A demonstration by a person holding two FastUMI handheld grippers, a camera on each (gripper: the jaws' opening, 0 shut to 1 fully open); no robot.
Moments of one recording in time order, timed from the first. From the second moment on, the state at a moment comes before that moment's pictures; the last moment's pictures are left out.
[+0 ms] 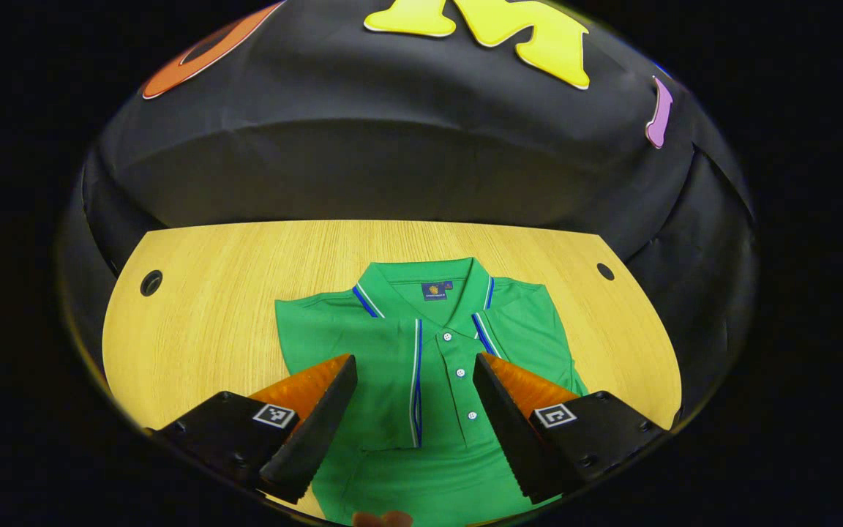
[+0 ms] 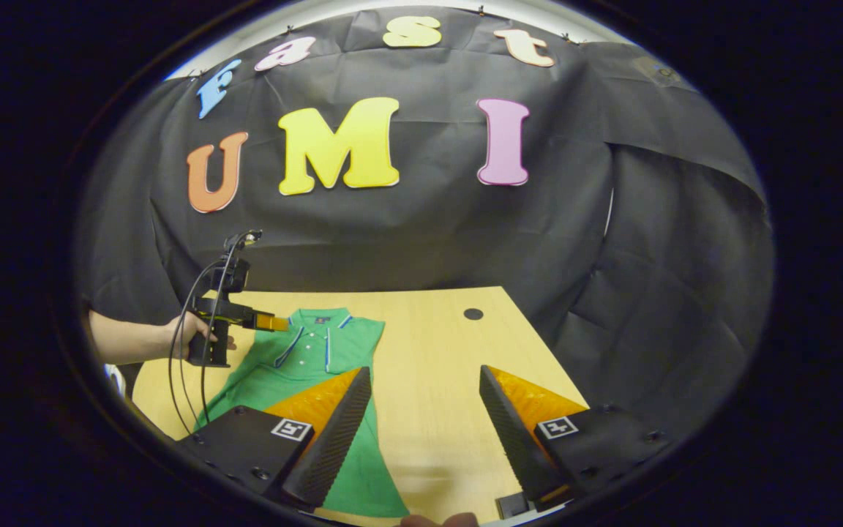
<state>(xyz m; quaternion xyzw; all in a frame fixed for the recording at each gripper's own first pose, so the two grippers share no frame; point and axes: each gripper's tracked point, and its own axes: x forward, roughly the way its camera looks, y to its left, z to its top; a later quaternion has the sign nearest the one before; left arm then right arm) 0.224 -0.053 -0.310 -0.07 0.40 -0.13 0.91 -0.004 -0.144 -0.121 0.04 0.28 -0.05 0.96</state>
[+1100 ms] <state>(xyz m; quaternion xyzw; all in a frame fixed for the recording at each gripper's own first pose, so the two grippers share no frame) -0.095 0.048 -0.282 -0.05 0.39 -0.11 0.91 -0.087 -0.060 -0.227 -0.03 0.39 0.13 0.91</state>
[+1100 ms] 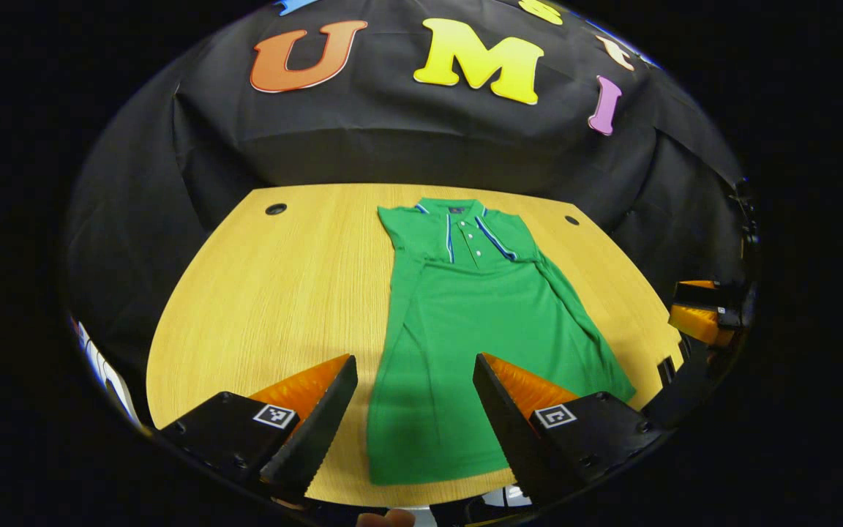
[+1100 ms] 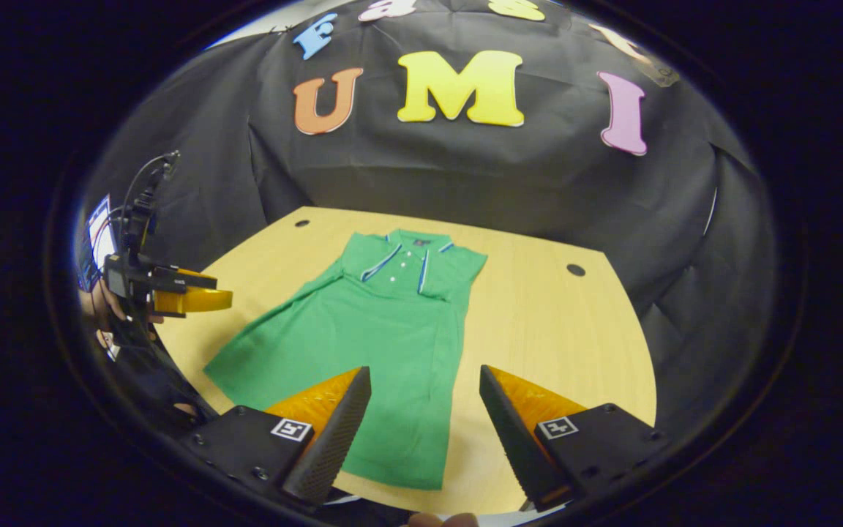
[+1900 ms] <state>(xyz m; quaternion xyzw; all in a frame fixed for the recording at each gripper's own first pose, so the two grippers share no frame) -0.205 0.062 -0.372 -0.05 0.50 -0.14 0.86 -0.187 -0.089 -0.346 -0.03 0.55 0.09 0.83</state>
